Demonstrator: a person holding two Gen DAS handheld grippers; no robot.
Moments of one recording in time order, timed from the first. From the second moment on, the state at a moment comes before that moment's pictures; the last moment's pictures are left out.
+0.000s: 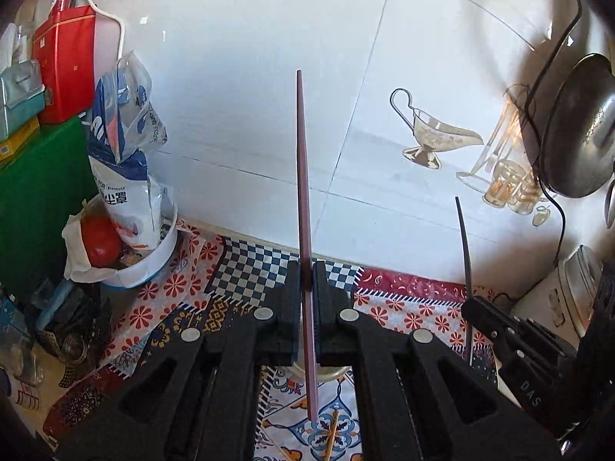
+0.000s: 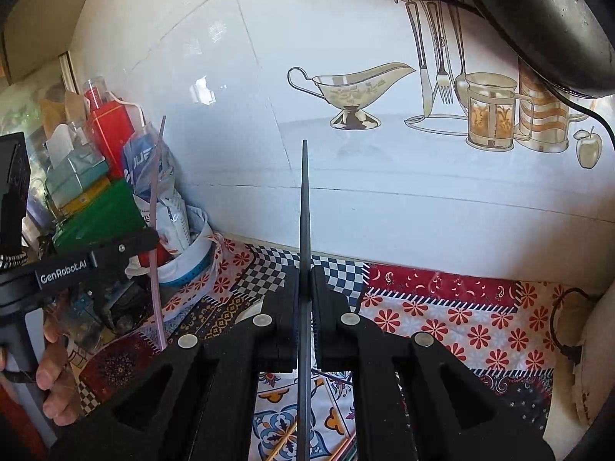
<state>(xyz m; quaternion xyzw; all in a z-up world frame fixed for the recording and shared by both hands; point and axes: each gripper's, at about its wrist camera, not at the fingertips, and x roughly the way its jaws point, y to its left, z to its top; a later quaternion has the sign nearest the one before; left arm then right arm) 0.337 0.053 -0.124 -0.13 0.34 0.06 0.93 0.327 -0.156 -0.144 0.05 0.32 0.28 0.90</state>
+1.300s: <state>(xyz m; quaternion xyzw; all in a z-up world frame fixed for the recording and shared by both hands) 0.383 0.018 -0.243 -0.08 0.35 0.08 0.93 0.361 -0.154 -0.167 0.06 0.35 0.27 0.89</state>
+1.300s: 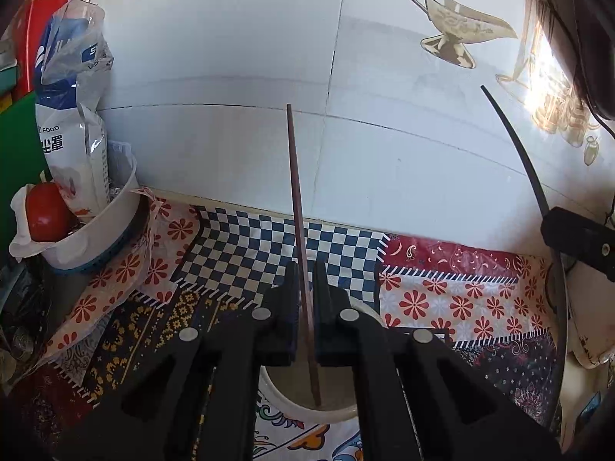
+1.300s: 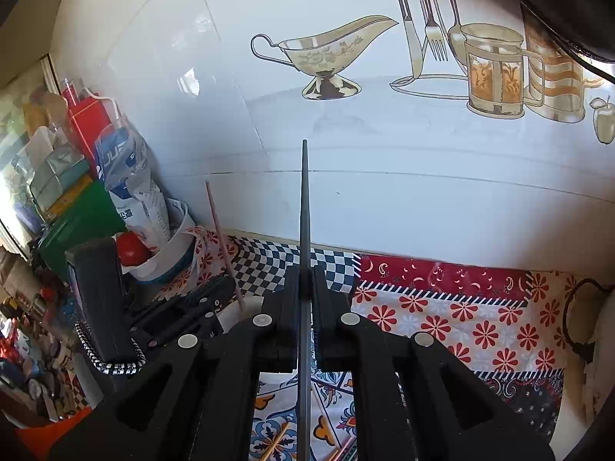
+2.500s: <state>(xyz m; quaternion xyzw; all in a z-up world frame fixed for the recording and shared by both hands) 0.297 0.101 -0.205 -0.13 0.41 0.16 0.89 0.393 -0.074 -0.155 0.06 0.31 0.35 0.88</state>
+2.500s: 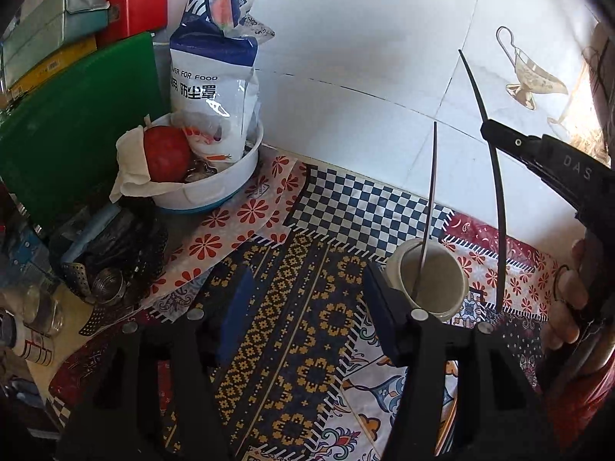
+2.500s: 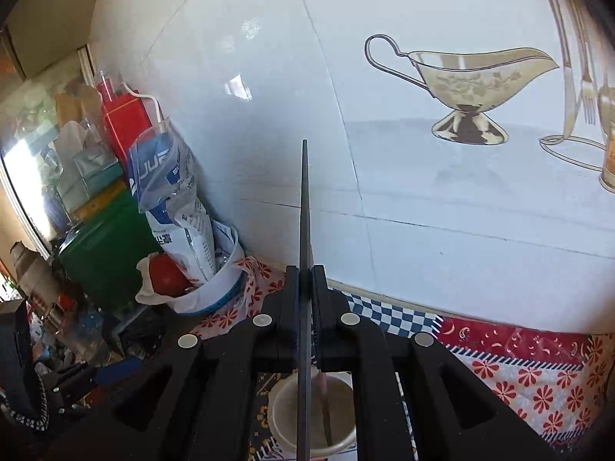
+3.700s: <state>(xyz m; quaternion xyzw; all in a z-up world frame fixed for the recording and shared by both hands) 0.314 0.078 -0.222 -0.11 0.44 0.10 0.89 0.371 -0.084 -0.220 0.01 0.38 0.36 0.85</state>
